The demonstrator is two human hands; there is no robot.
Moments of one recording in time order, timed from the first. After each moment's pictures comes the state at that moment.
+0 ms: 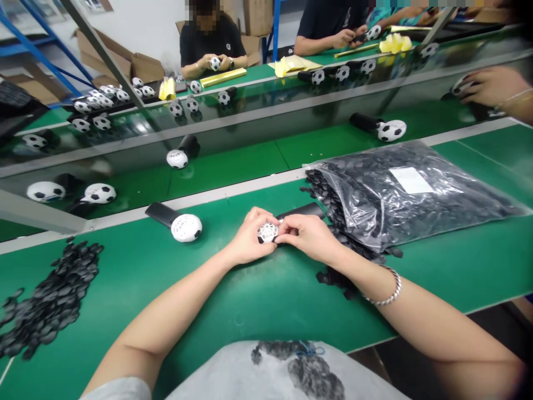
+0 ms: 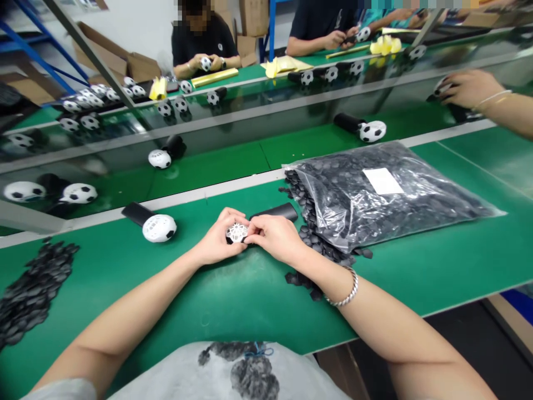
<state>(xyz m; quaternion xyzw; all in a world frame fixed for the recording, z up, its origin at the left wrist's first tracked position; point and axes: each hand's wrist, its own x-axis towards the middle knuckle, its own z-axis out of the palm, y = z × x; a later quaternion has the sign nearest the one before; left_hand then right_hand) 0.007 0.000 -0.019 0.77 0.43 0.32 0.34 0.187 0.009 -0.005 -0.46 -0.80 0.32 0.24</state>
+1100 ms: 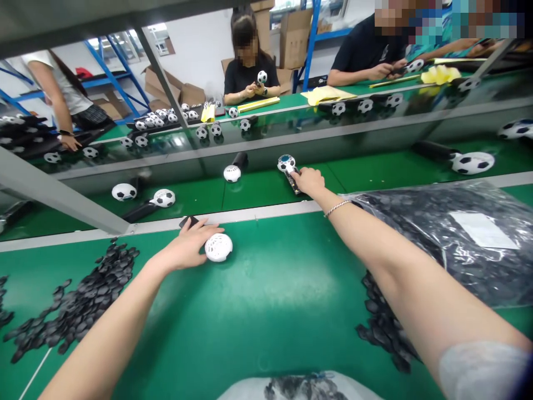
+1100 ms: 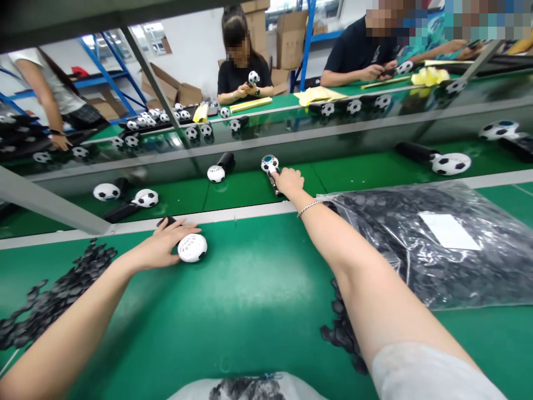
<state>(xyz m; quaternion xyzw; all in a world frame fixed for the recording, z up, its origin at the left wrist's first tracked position) -0.178 -0.004 0.022 0.80 0.59 -0.02 0.13 0.111 0.230 -0.006 -0.65 -0.69 0.20 0.23</state>
